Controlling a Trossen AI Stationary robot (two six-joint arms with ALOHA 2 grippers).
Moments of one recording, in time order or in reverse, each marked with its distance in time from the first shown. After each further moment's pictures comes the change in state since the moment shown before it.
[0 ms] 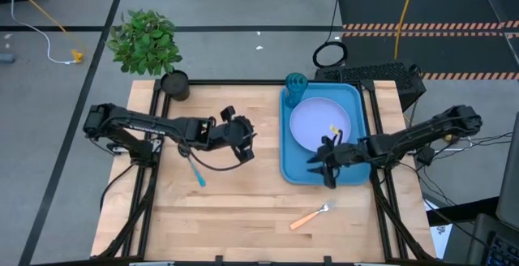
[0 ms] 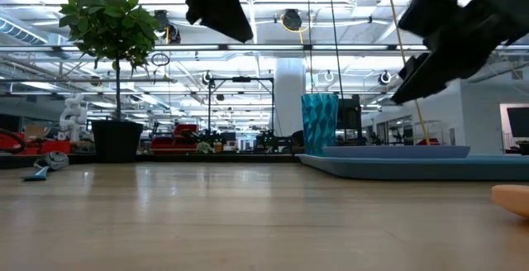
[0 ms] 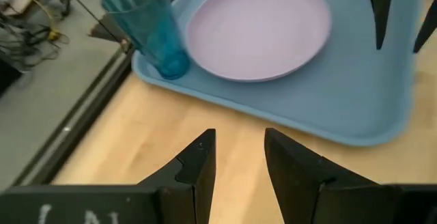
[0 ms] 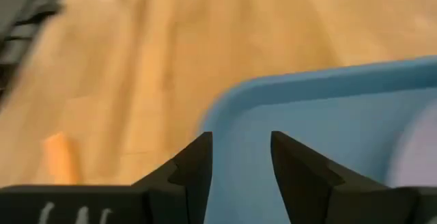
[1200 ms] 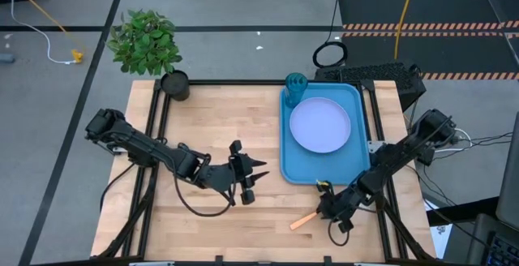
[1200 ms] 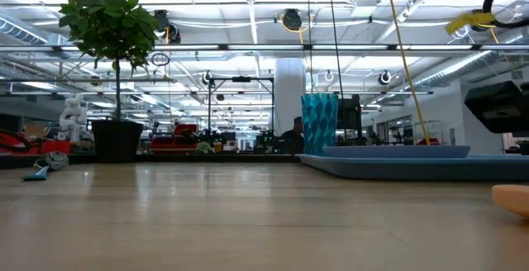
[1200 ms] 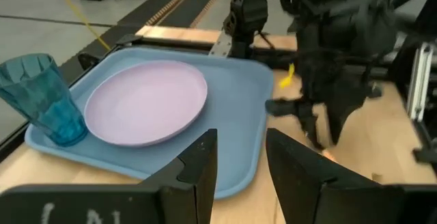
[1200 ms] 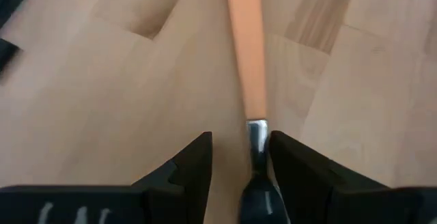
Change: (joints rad) left arm -0.314 0.068 -0.001 0.359 -0.118 -0.050; right arm 0.487 0.479 0.101 0.088 -0.001 -0.019
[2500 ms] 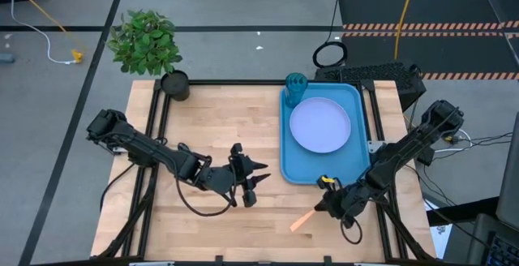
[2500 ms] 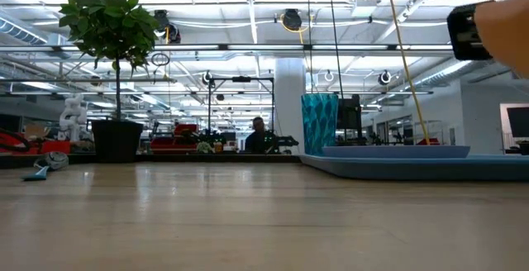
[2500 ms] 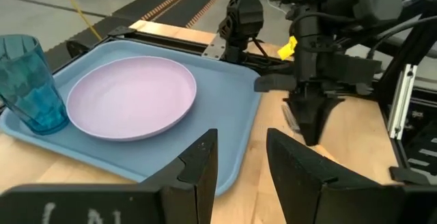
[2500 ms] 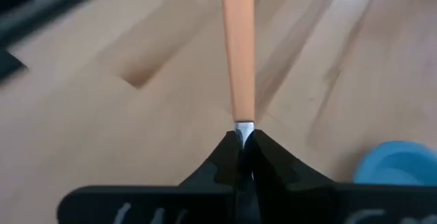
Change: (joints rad) left arm -0.010 0.014 0.000 0.029 0.003 -0.098; right arm 0.001 -0.201 0.035 -0.087 0.153 -0.335
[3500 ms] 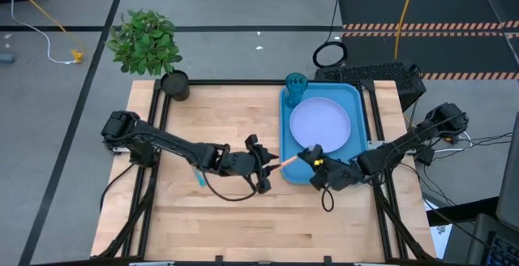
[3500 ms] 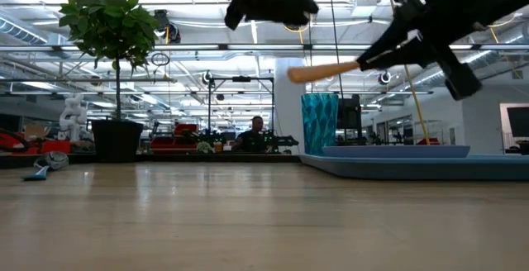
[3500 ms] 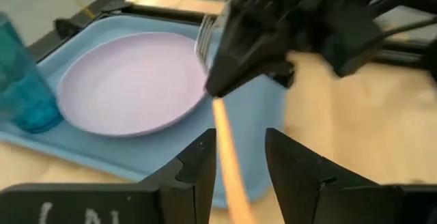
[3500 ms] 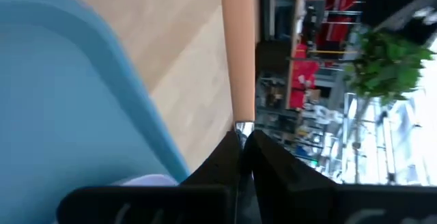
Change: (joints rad) left arm 0.172 0.131 0.000 0.072 0.173 0.108; right arm -0.278 -0.026 0.000 0.156 0.592 -1.030
